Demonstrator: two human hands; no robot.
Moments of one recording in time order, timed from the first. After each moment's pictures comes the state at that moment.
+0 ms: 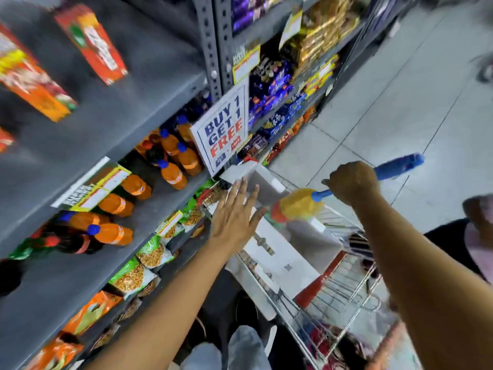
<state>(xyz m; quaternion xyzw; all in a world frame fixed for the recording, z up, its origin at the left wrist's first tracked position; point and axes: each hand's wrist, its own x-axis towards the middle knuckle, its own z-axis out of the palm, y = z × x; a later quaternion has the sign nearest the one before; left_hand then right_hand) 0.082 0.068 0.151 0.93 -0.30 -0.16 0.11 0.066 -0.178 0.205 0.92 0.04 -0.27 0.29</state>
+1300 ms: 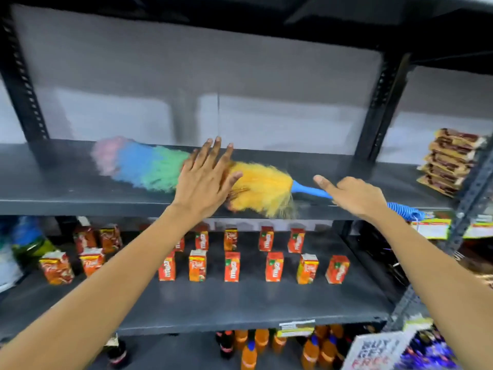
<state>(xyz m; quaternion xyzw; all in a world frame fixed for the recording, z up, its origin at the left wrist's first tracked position) 0.063 0.459 0.624 0.94 0.06 0.35 -0.03 0.183 0.189 0.642 0.97 0.17 0.10 -0.14</state>
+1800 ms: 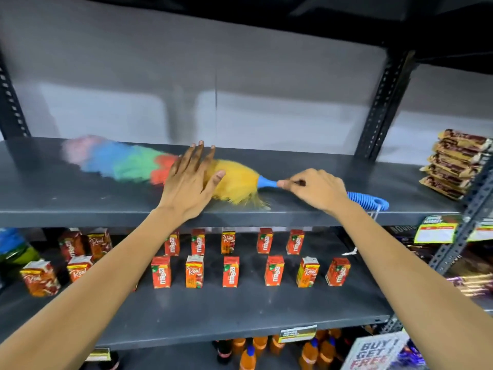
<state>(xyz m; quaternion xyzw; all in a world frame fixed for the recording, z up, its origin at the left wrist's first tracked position) 0.091 0.514 0.604 0.94 0.06 0.34 0.06 0.180 0.269 0.650 0.94 0.28 0.14 -0.12</state>
